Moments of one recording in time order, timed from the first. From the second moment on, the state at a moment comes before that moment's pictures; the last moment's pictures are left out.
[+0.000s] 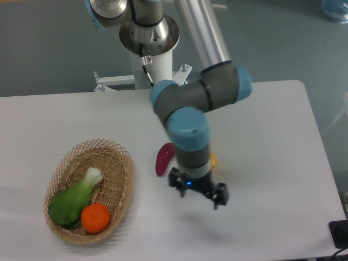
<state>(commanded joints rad) 2.48 -2.04 -1.54 -0.88 1.60 1.01</state>
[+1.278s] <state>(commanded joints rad) 2.66 -2.02 -1.57 -0.90 1.53 1.30</state>
